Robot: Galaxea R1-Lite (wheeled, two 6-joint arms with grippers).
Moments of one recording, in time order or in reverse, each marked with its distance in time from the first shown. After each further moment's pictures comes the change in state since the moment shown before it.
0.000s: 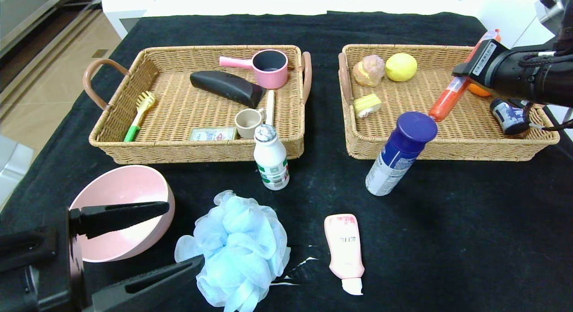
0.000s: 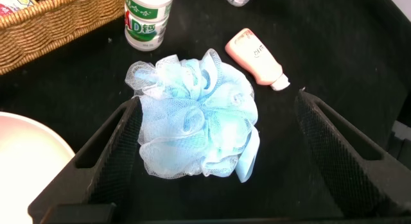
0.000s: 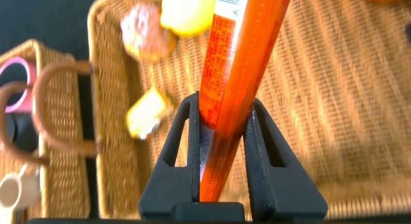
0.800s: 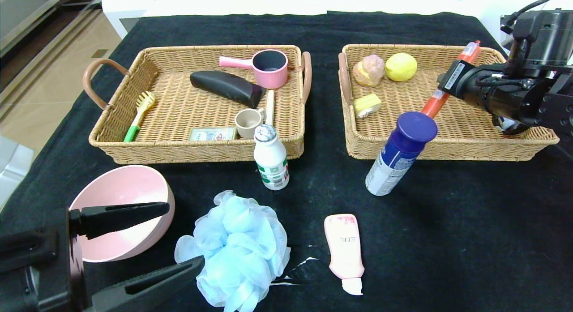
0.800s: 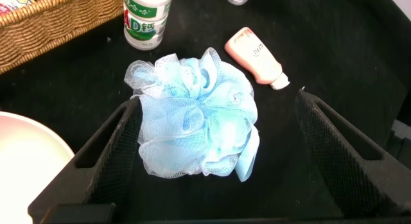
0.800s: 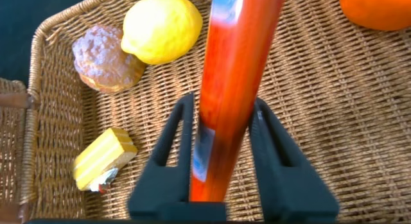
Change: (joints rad) left arm -0.001 -0.001 0.001 0.000 0.000 0.001; right arm -0.046 0.159 0.013 -0.239 -0.036 -0.073
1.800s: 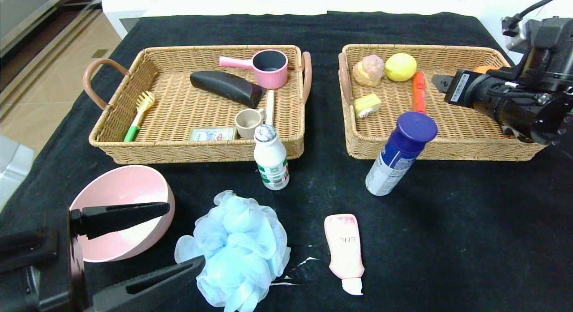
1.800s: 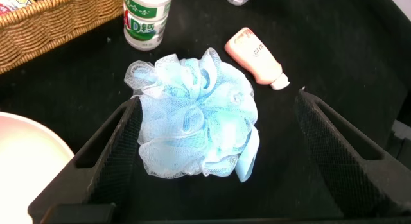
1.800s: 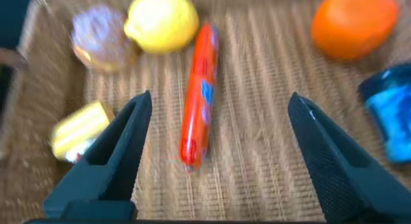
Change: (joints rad) left arm 0.000 0.002 0.000 0.000 0.000 -0.001; right arm 0.047 -0.102 0.208 -0.202 -0.095 -0.247
